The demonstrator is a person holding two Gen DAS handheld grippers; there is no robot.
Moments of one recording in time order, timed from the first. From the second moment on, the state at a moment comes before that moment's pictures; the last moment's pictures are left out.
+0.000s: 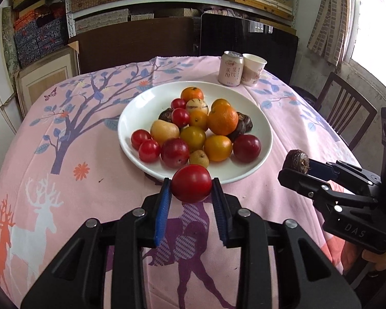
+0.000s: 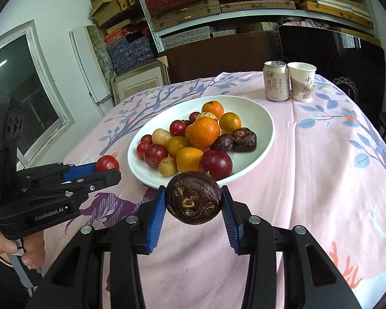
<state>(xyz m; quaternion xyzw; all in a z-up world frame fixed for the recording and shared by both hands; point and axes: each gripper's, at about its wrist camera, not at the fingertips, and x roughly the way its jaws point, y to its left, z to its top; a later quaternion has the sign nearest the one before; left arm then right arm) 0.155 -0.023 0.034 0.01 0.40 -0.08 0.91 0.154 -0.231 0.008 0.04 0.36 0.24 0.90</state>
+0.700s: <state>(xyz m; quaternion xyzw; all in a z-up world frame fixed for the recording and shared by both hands) 0.184 -0.021 0.044 -0.01 0.39 -0.06 0.92 0.166 -0.204 0.044 -0.01 0.33 0.25 0.91</state>
